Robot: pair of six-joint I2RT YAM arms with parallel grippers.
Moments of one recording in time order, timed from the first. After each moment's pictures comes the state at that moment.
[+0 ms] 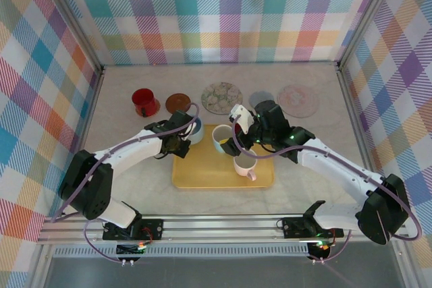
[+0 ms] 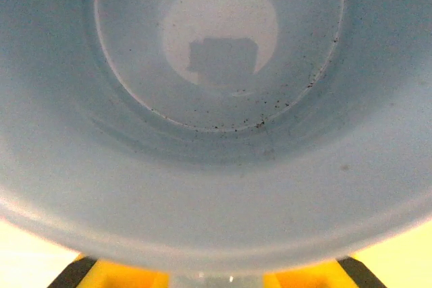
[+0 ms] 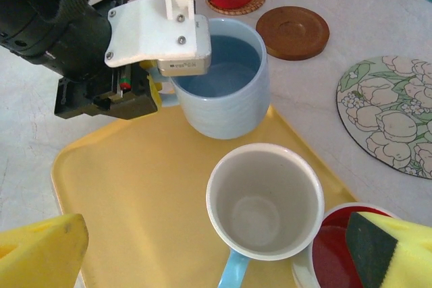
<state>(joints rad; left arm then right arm) -0.56 1.48 0.93 -0.63 -0.19 -0.03 0.70 1.23 0.94 -0.31 -0.30 -0.17</state>
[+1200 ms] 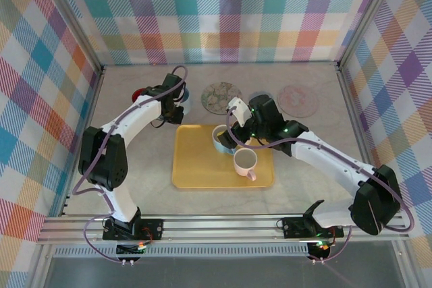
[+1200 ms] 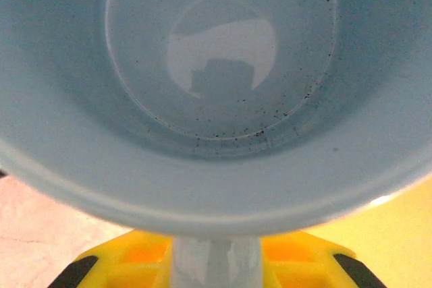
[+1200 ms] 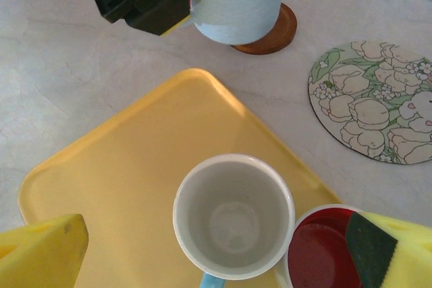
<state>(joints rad) -0.35 1.77 1.41 -0.82 -0.20 -0.09 0.70 1.33 1.03 -0.33 -0.20 -0.11</state>
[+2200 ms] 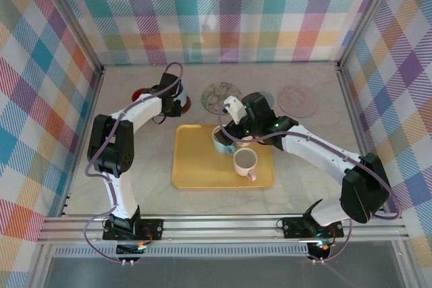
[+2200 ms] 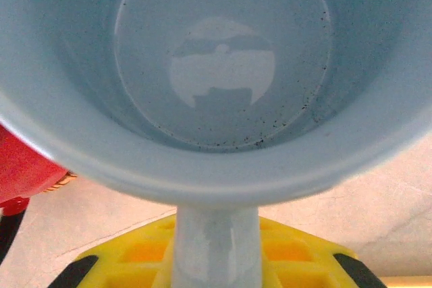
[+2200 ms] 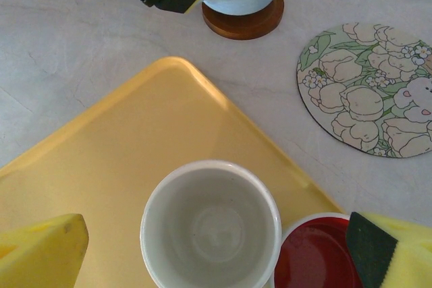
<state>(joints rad) -0.27 1.92 1.41 -0.57 -0.20 -0.16 0.70 1.44 1.07 -0.32 -0.16 -0.11</state>
